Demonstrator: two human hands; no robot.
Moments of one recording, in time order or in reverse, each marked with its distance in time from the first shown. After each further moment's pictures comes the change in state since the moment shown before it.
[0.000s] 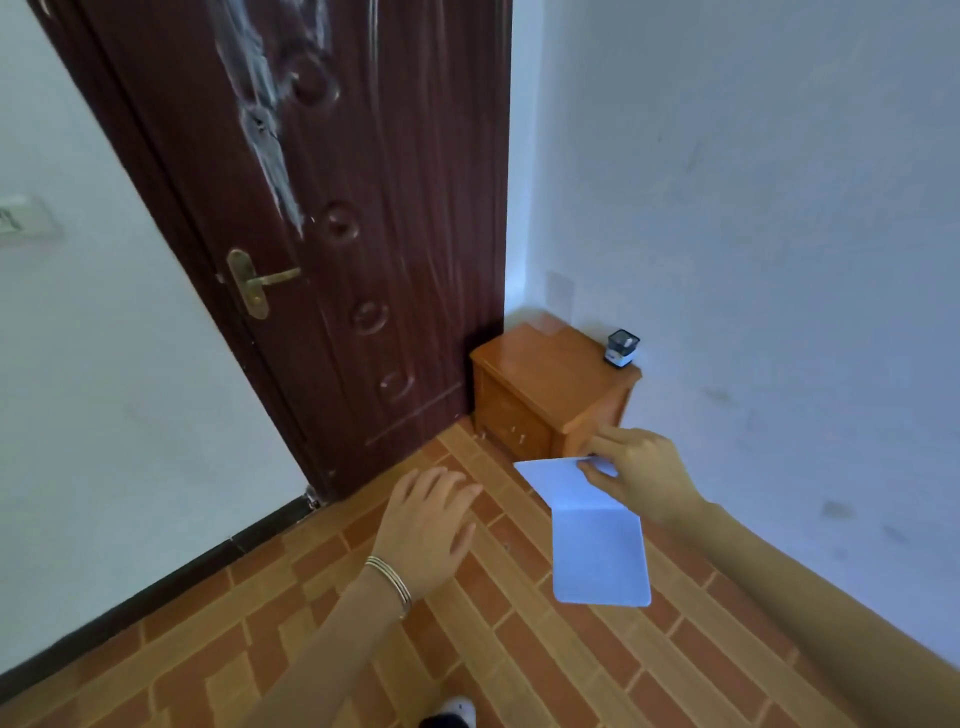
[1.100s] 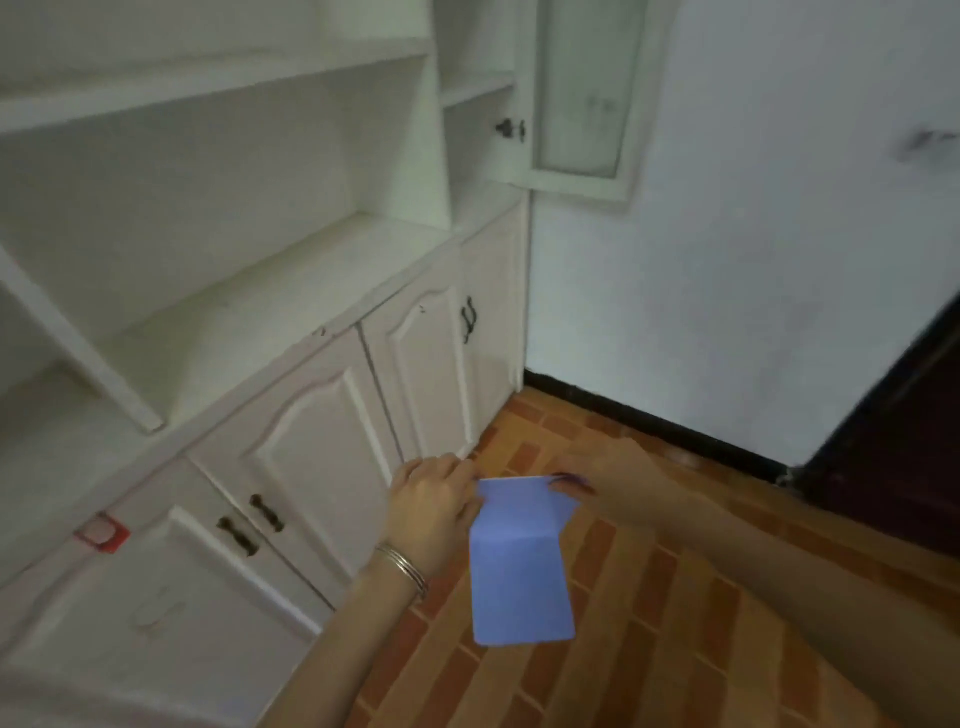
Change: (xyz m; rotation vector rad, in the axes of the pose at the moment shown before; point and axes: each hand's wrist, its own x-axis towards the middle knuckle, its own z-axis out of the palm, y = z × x) left_hand -0.717 0.071 -0.232 0.313 0.296 -1.287; right_hand -0.138 -0.716 0.004 0.666 -0.242 -1.368
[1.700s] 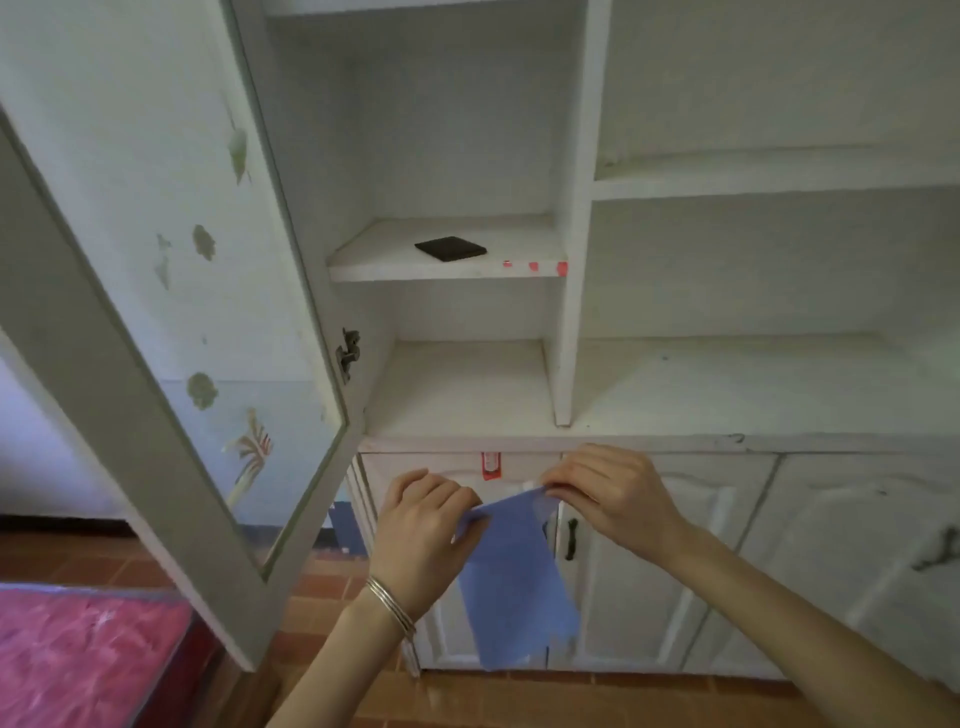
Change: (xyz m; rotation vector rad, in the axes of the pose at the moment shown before) left_hand -0.149 -0.122 -0.148 0.693 0.465 -0.678; right_hand 0.299 -0.198 0.080 0.611 0.319 -0.992
